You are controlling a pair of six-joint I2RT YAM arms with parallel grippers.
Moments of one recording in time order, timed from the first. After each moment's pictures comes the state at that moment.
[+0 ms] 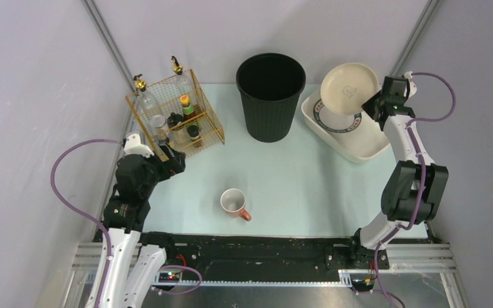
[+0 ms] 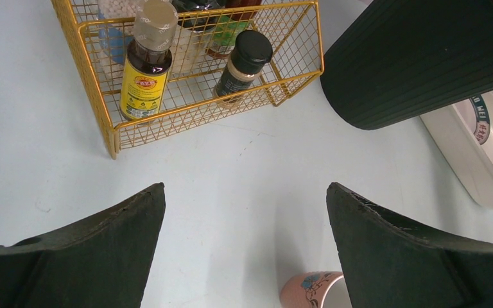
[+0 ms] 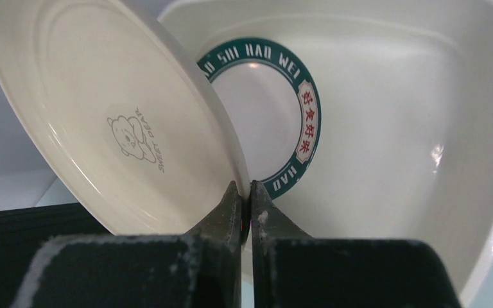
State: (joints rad) left arm -0.09 0.56 0.73 -0.54 -0.02 -0.45; right arm -0.16 1.62 1.39 -0.33 0.11 0.66
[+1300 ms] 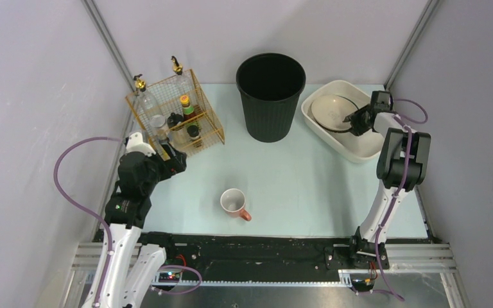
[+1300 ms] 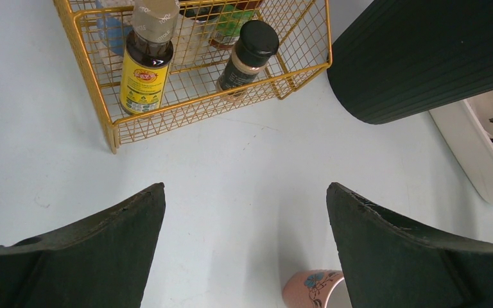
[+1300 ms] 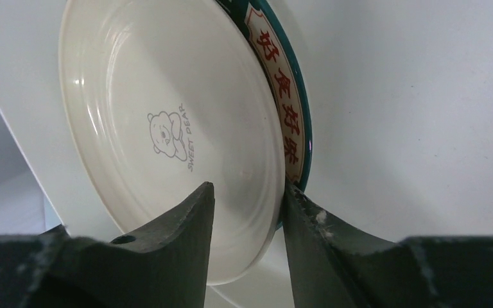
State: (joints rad) left arm -0.09 0.60 0.73 -0.54 -0.02 -0.44; right arm -0.20 2.05 1.46 -0.30 -0.14 0.90
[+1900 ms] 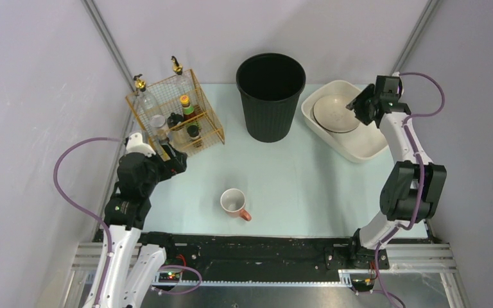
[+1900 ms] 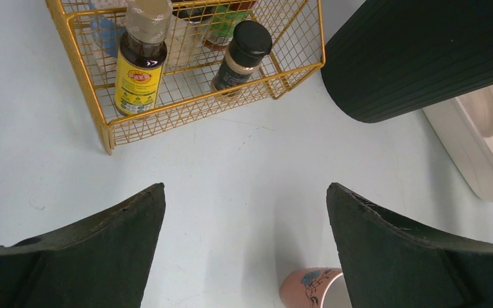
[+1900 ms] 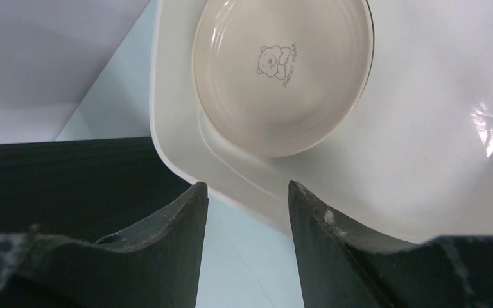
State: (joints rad) left arm -0.09 0.59 0.73 -0.54 -0.01 -0.44; right arm -0.12 1.67 1.43 -0.45 -0.04 0.71
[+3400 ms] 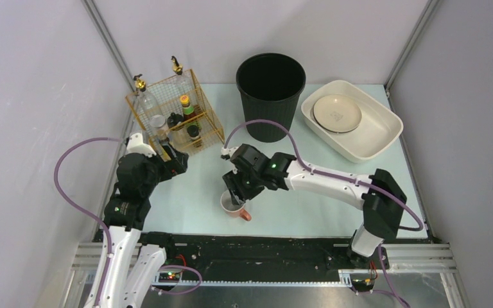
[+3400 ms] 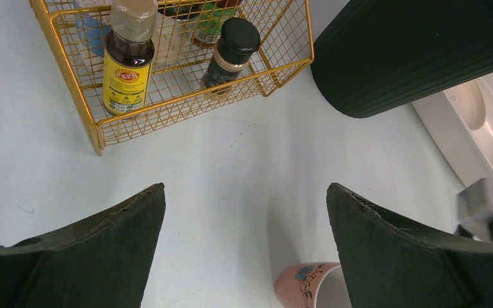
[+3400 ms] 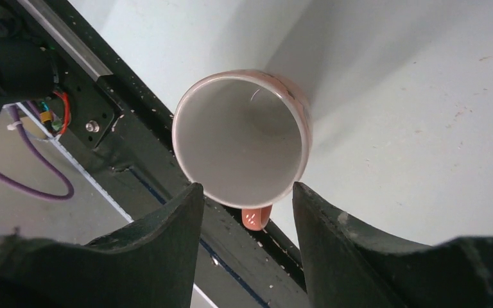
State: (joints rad) left arm -0.08 0.58 0.73 -0.54 0.03 -0.45; right arm 1.07 1.65 1.35 -0.64 -0.11 0.41
